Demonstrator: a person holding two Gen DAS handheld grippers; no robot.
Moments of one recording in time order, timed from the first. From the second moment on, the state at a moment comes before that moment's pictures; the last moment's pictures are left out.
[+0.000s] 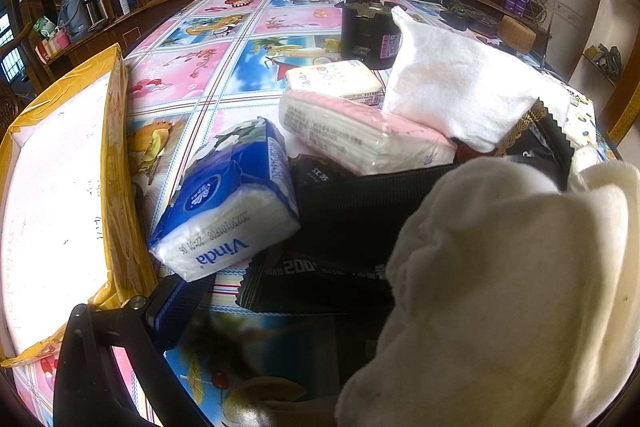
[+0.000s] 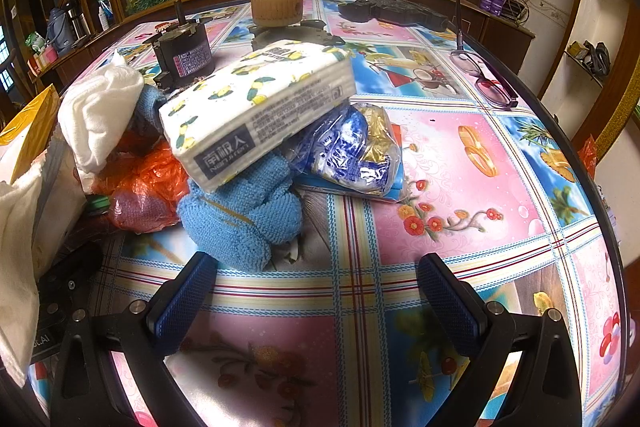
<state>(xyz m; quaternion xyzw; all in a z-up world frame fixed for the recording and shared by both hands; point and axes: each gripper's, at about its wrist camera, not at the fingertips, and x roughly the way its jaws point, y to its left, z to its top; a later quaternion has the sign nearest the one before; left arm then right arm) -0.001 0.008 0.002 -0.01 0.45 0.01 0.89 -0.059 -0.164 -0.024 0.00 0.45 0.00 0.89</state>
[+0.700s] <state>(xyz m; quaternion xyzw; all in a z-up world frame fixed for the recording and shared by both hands) -0.011 -0.009 0.007 0.01 0.48 -0.03 0.88 -0.060 -0.171 -0.022 -0.03 0.47 0.07 0.88</state>
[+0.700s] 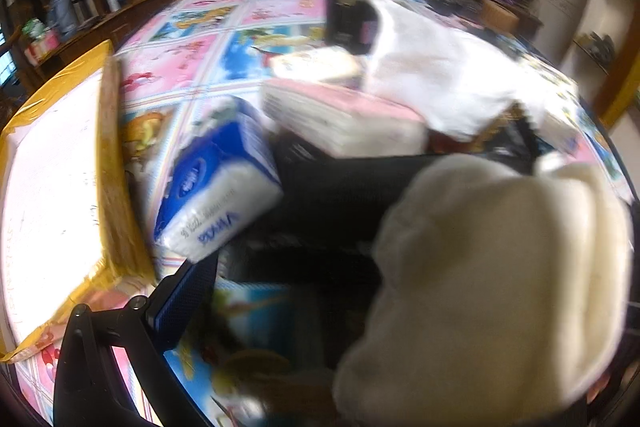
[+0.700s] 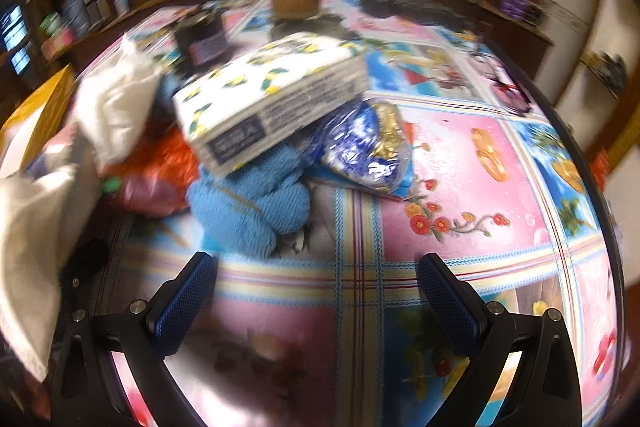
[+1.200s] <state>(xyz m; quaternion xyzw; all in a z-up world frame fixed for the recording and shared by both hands) -0.105 0.027 0.043 -0.06 0.45 -0.15 0.88 -0.138 -0.233 0.017 0.00 0.42 0.20 0.89</state>
